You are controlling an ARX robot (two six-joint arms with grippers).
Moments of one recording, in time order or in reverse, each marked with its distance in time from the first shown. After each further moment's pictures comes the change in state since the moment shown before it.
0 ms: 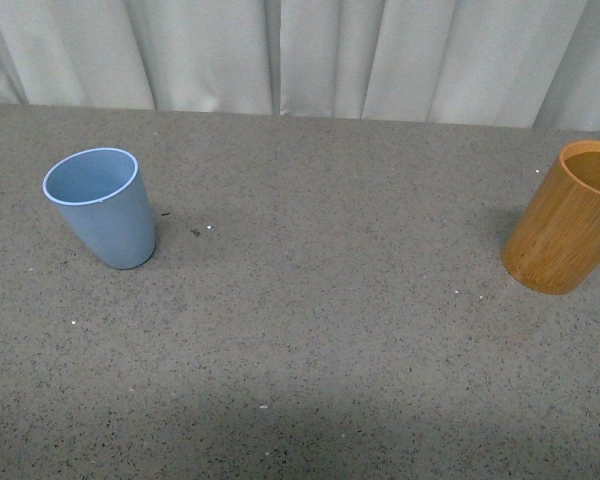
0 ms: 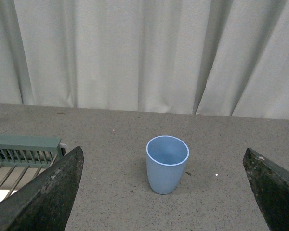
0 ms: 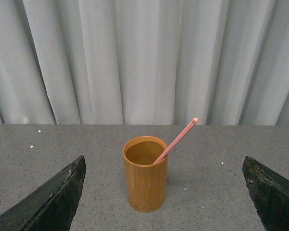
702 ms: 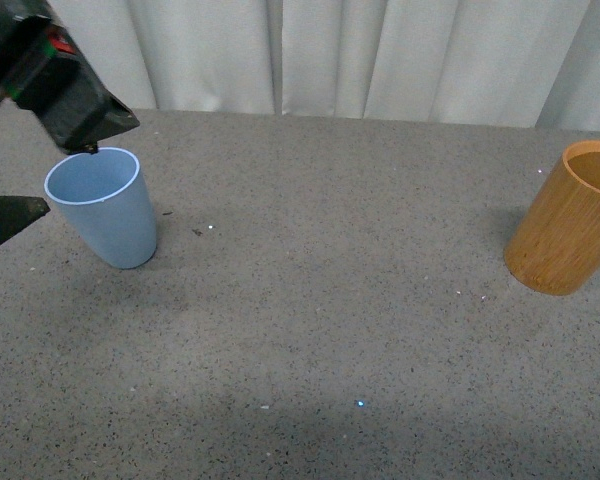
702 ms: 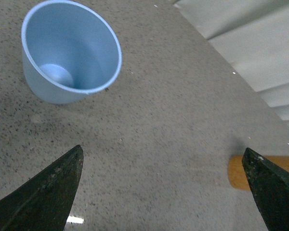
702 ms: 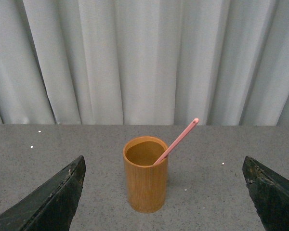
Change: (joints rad) left arm -0.269 1.405 0.488 0.354 -0.020 -0.766; right arm -0.001 -0.001 0.000 0.000 0.000 0.000
